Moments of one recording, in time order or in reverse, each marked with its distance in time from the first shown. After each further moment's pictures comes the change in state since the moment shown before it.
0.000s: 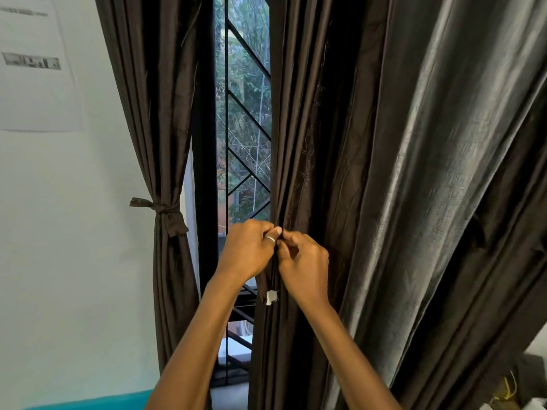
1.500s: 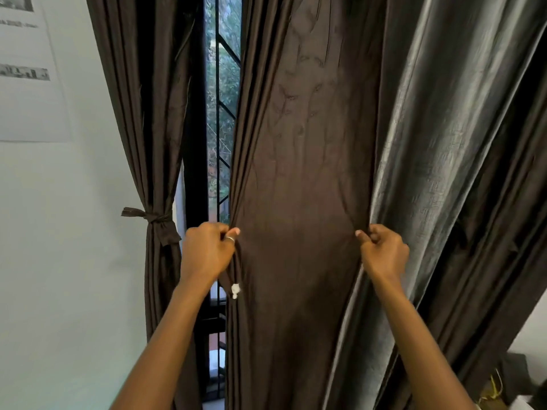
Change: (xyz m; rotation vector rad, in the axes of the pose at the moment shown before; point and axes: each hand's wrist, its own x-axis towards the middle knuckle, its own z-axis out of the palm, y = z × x) left_hand 0.006 -0.044 -0.025 0.148 0.270 -0.003; right_hand 0.054 0.069 -0.107 -0.211 0.229 0.446
